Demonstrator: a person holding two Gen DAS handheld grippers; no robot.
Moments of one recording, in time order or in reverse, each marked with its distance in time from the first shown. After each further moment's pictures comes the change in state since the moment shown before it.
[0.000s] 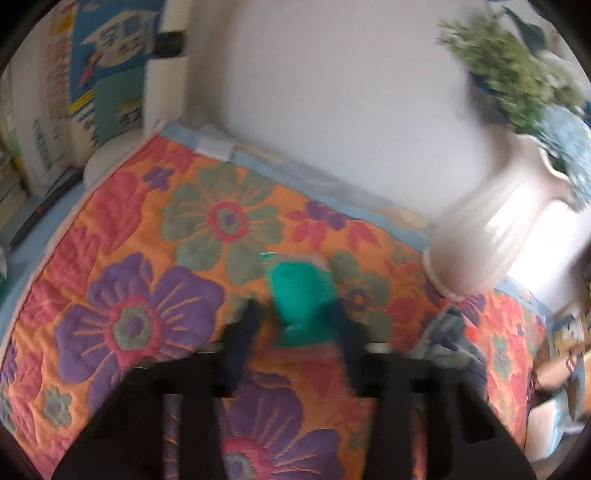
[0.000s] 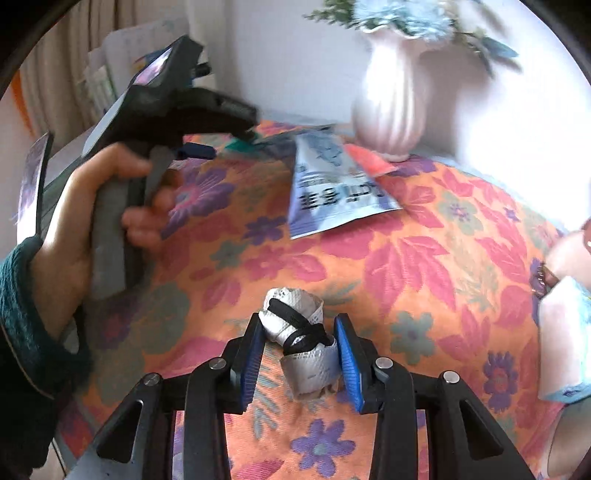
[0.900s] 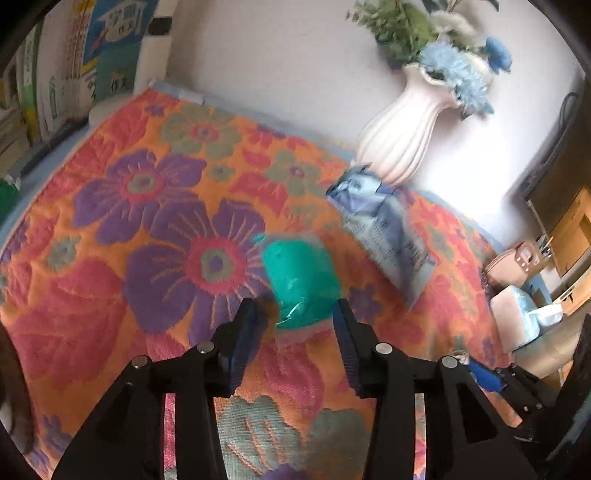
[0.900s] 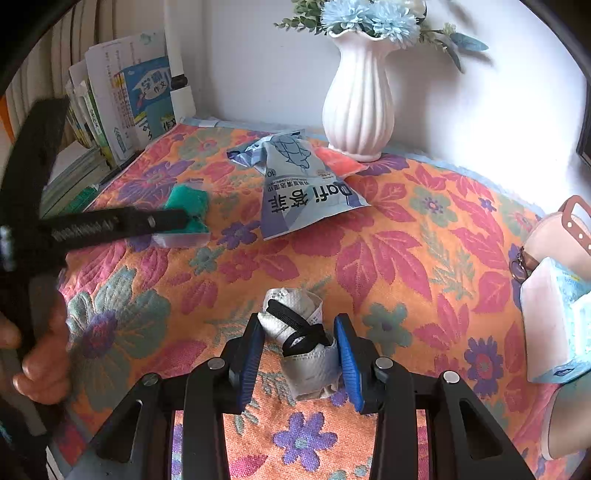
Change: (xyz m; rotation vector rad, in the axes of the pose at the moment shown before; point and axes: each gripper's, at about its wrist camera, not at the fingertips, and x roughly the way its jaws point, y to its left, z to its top) left arm -0.076 0.012 -0.092 0.075 0.076 -0.196; right arm -0.009 -0.002 -0.007 0.051 -0.025 -0.055
